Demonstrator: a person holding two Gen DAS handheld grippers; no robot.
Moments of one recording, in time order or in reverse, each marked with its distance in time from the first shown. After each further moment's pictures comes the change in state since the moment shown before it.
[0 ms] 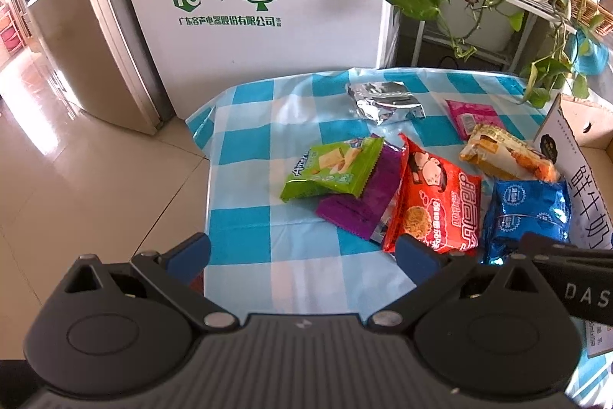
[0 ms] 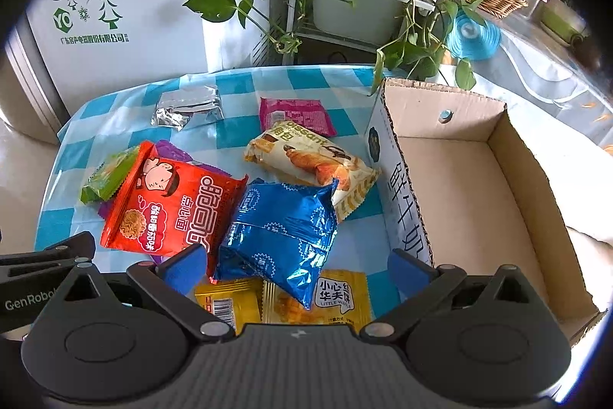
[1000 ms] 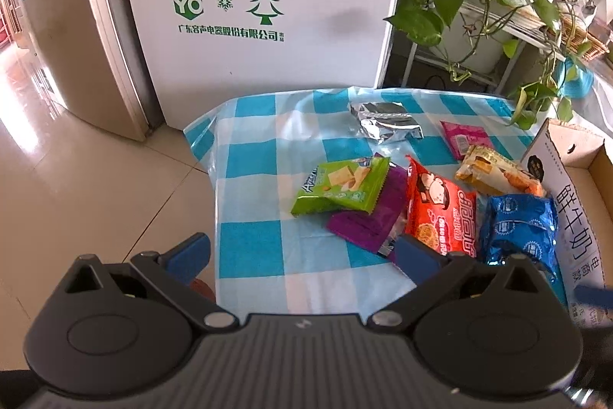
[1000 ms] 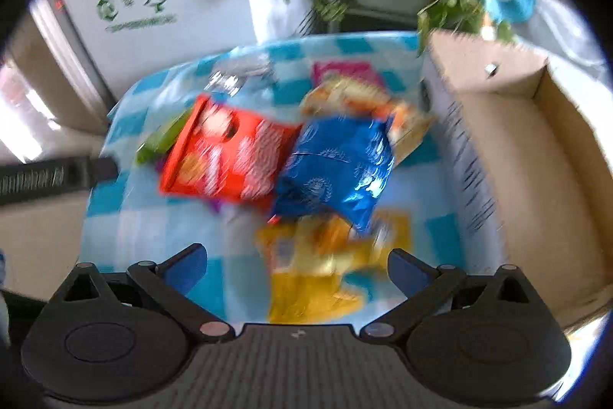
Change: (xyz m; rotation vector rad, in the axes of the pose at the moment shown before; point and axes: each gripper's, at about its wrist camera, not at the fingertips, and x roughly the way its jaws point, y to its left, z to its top) left arm -0.007 0.028 0.001 -0.023 -0.069 -0.070; right arm -0.006 0.004 -0.026 0.030 0.035 0.155
